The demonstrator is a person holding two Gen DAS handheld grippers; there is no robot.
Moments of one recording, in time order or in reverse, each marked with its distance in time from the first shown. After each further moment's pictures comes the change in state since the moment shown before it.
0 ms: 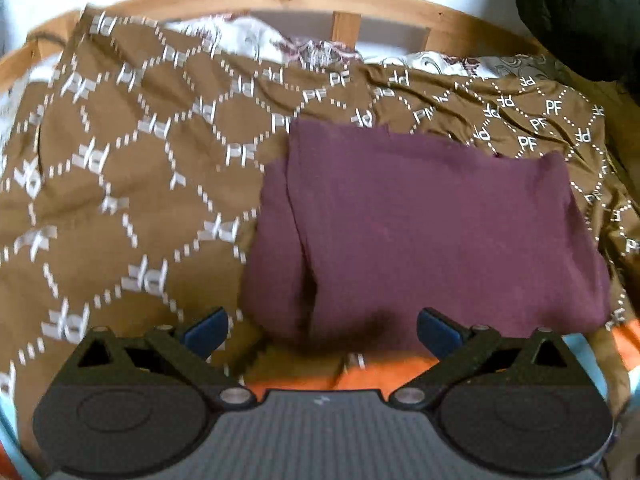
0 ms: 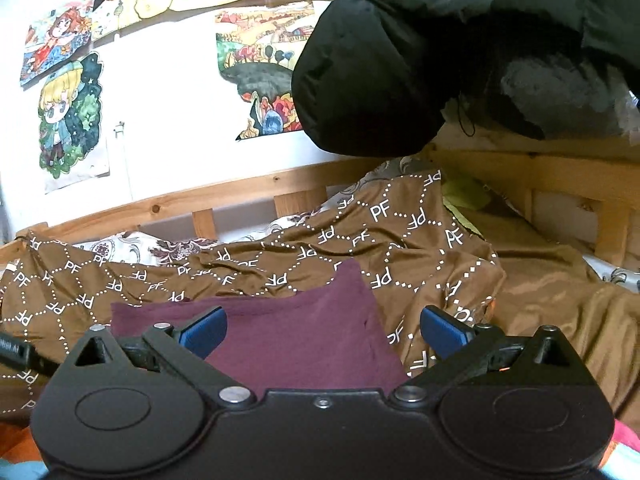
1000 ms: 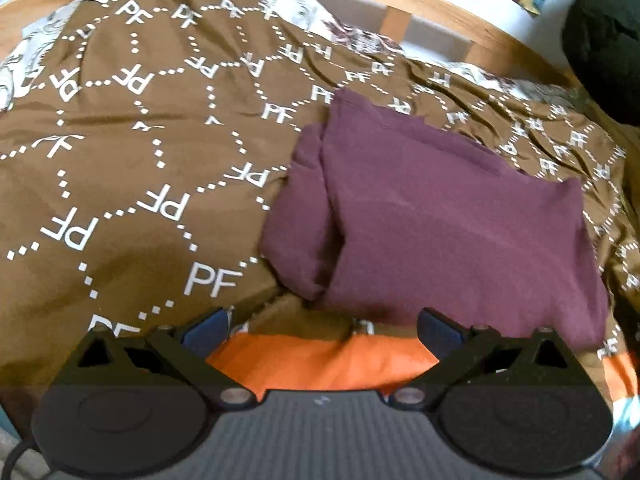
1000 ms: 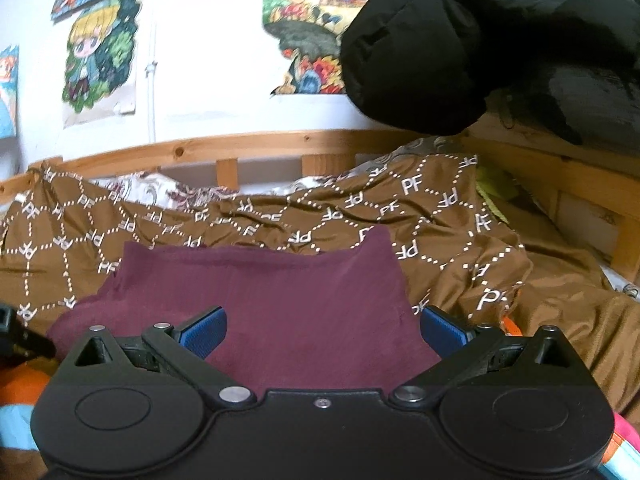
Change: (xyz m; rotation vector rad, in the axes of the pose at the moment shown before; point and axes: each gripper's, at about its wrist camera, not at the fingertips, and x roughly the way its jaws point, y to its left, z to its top) left arm 0.008 0.019 -0.026 -0.182 -0.008 0.017; right arm 0.009 0.033 -0.016 -0.160 0.109 0.025
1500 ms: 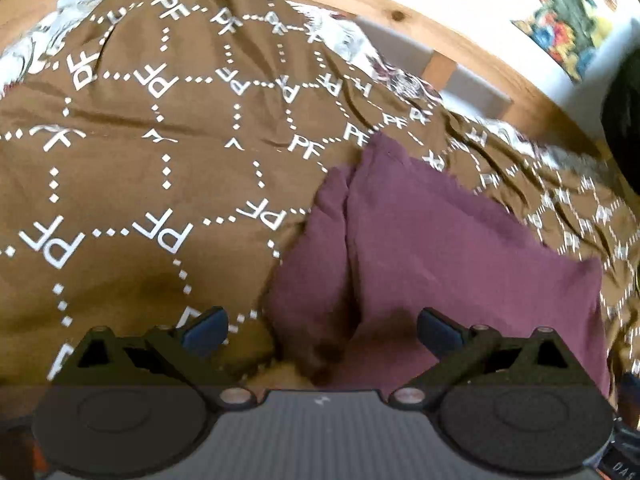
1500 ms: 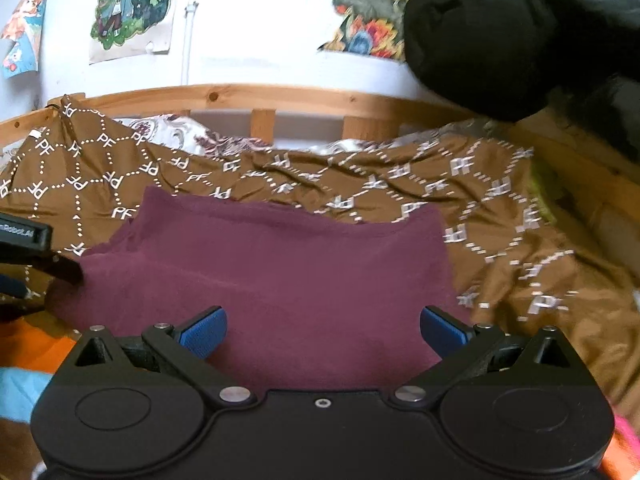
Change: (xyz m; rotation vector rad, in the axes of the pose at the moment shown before) left arm 0.029 0.016 0.022 -0.178 -0.103 -0.019; right arm 0.037 0.042 0.003 -0.124 0.127 0.045
